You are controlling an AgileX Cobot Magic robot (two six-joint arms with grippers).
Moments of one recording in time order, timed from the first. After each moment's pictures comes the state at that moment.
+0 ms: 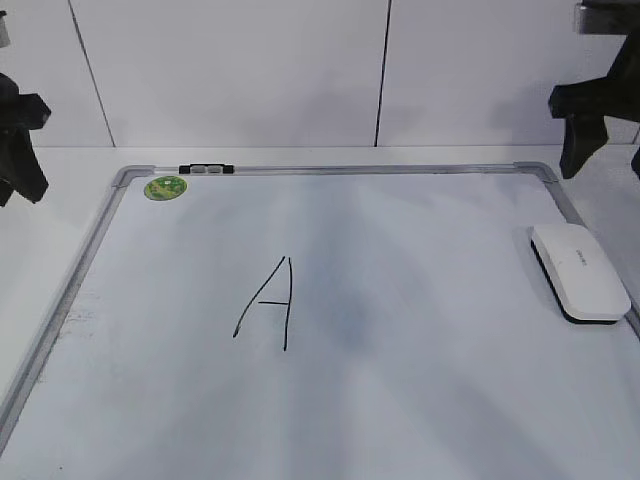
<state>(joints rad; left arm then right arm) -0.08 1.68 -1.40 -0.24 1.15 0.04 0.07 1.76 -1.58 -0.06 1.22 0.13</state>
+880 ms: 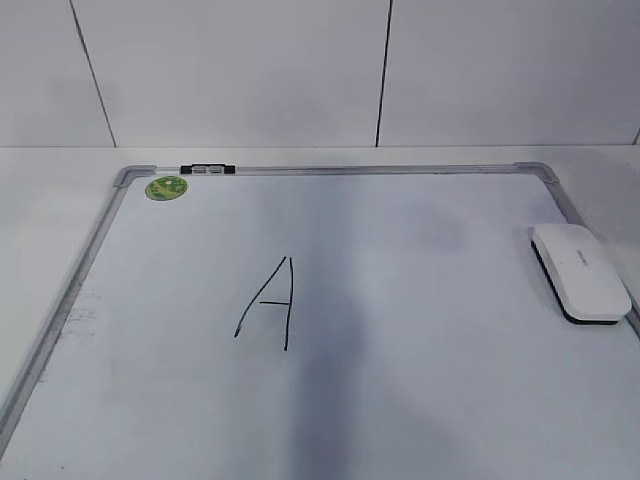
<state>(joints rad) -0.17 1.21 -1.40 -0.19 1.24 0.04 0.10 1.08 -1.18 -0.05 1.25 0.13</state>
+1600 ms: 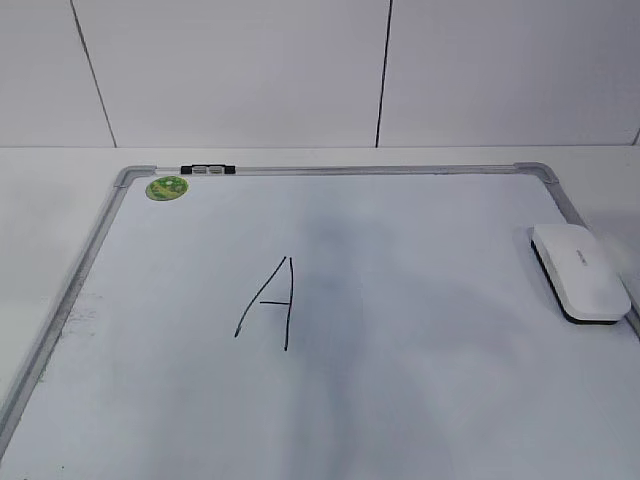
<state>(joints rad) -0.17 0.69 -1.01 -0.19 1.26 0.04 0.13 0.62 -0.90 -0.02 1.26 0.13</state>
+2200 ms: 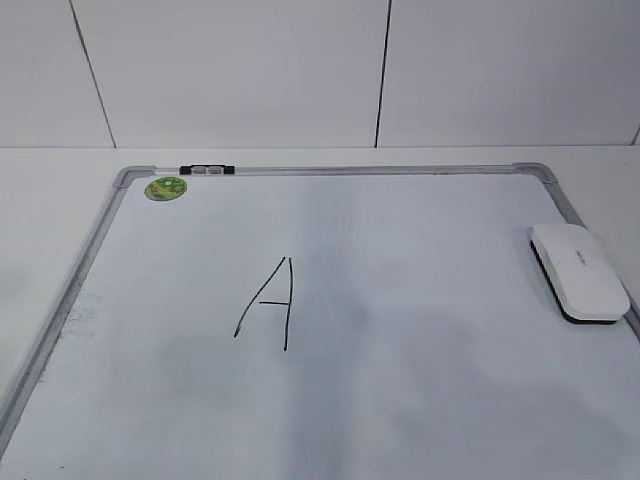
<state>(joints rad) -0.23 0.34 -0.68 -0.10 1.21 0.04 0.15 0.19 -0.65 -0.09 1.27 0.13</state>
